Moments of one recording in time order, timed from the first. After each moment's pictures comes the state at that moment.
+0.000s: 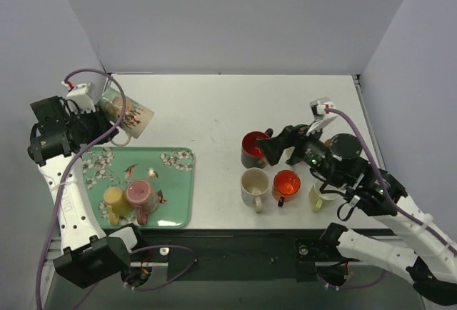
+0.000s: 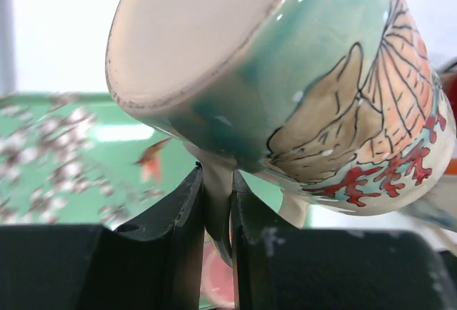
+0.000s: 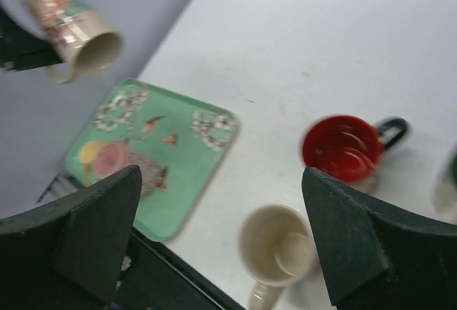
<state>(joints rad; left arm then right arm) 0.48 1.10 1.32 -0.98 0.49 0.16 0.77 0.78 1.12 -0.58 0.20 0.45</state>
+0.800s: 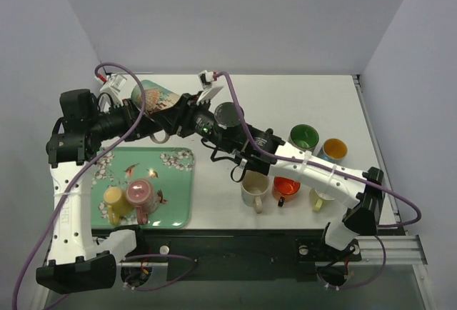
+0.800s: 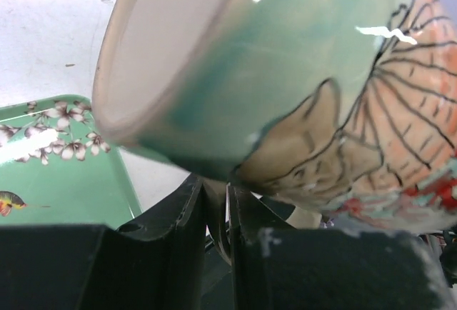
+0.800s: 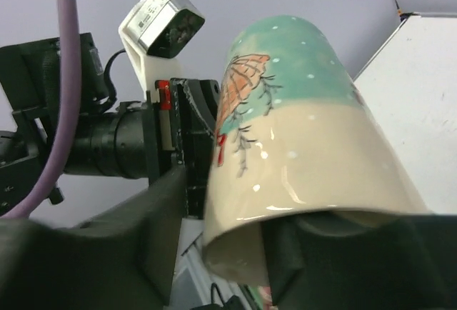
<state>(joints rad) 0.10 1.07 1.38 -0.92 0.79 -0.30 1.11 1.57 1.50 0.16 0.17 0.64</state>
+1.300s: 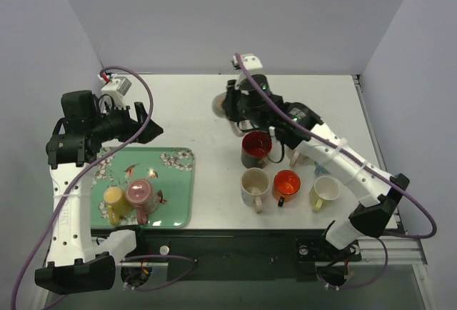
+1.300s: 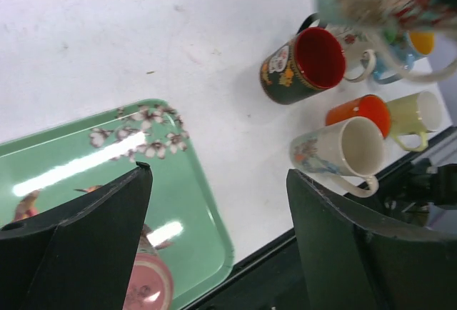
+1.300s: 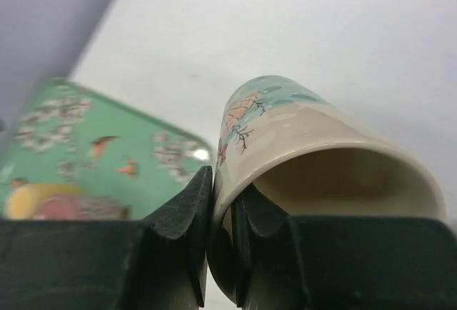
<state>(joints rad) 0.08 1.06 1.39 -0.95 0.66 -0.10 0.93 1.57 1.72 -0.49 0.27 0.42</state>
